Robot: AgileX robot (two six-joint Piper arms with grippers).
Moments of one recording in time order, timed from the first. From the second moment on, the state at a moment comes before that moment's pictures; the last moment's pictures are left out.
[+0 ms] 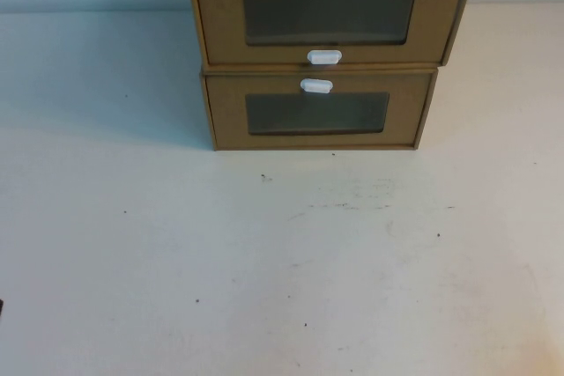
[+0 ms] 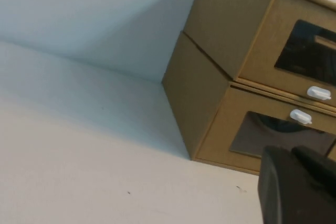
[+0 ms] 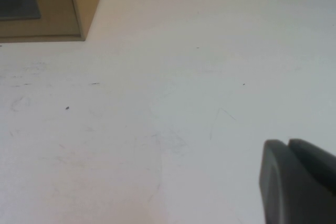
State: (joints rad) right arm 0.02 -0.01 0.02 -0.01 0.37 0.09; left arm -0.21 -0.01 0.03 -0.40 0.04 0.08
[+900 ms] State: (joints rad) right arm 0.02 -0.01 0.02 -0.01 0.37 0.09; left arm -0.21 1.37 -1.63 -0.51 1.03 0.60
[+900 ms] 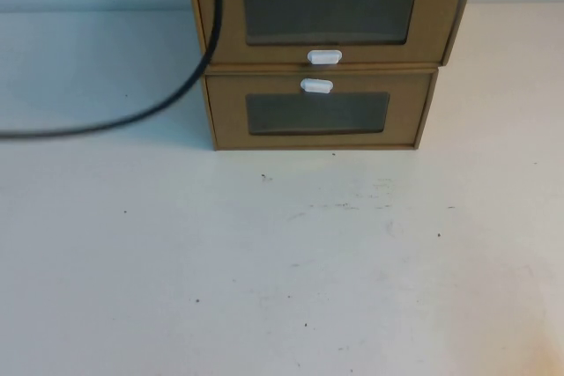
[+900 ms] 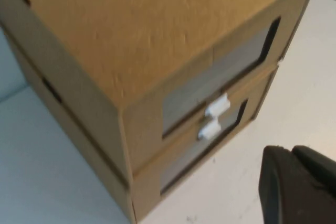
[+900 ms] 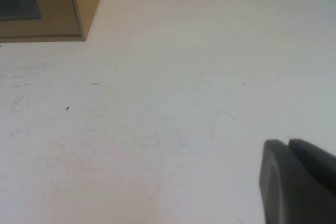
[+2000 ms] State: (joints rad) right arm 0.02 -0.01 0.02 -0.01 0.37 0.09; left arm -0.28 2.22 -2.53 -0.83 1.19 0.68
